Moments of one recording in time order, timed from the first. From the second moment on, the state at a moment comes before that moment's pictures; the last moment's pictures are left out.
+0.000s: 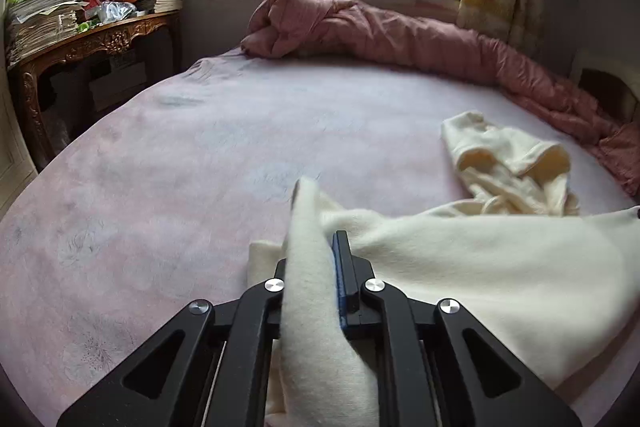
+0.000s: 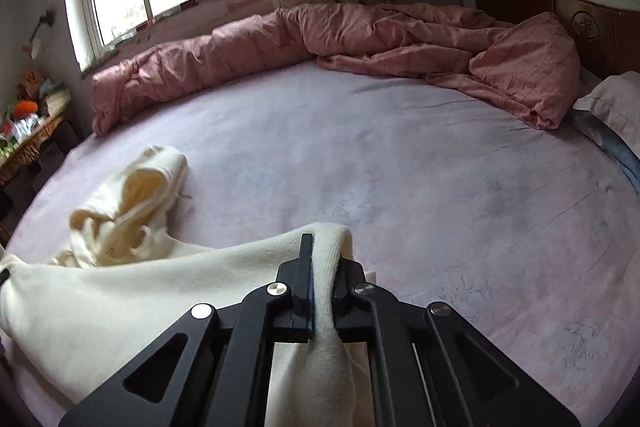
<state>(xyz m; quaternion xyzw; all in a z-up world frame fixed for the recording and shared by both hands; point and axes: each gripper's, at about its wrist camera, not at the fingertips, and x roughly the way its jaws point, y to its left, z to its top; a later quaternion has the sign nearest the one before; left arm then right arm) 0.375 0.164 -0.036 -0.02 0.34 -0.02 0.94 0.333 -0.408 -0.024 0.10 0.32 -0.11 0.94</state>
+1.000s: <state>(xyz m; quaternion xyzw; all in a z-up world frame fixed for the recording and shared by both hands) 0.278 0.090 0.023 -0.01 0.25 -0.06 0.97 0.271 -0.312 -0.011 0.04 0.34 -0.02 0.94</state>
